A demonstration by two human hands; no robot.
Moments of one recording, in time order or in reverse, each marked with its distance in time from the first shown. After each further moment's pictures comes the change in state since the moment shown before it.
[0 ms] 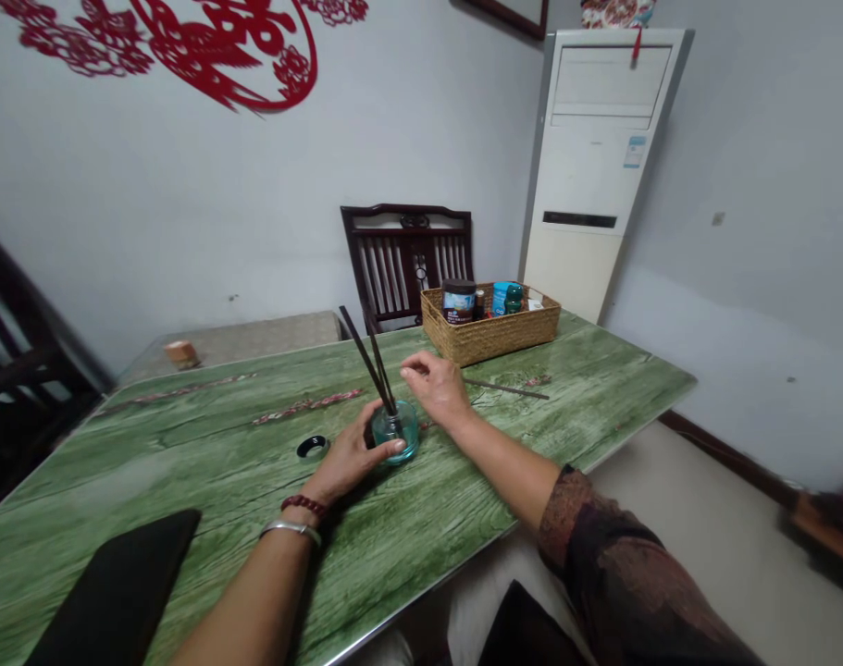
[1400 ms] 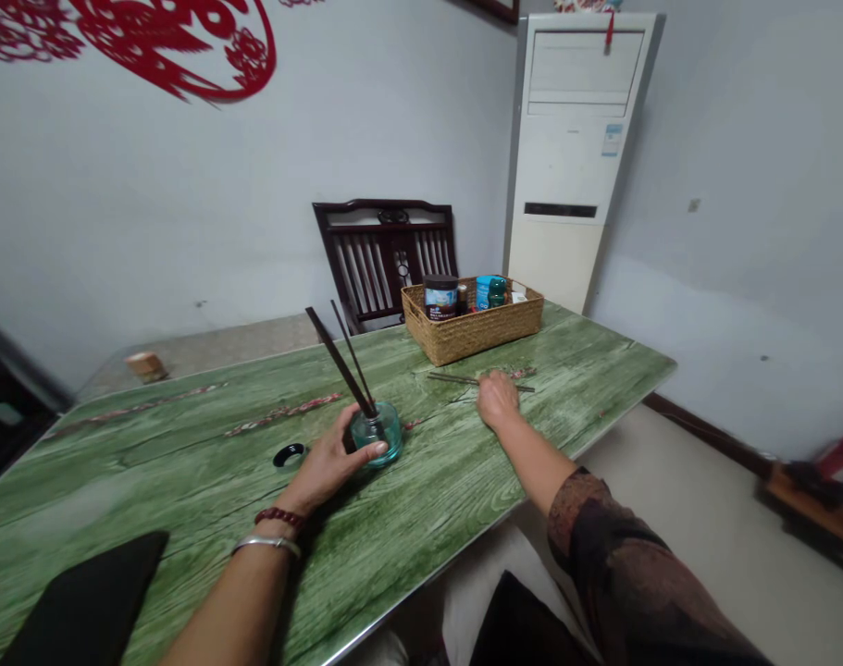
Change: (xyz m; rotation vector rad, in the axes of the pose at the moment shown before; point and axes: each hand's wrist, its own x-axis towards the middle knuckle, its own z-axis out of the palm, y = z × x) left_hand 0.001 -0.001 -0.002 0.086 0.001 -0.050; right_hand -0.038 0.107 -0.079 -1.110 -0.243 0.356
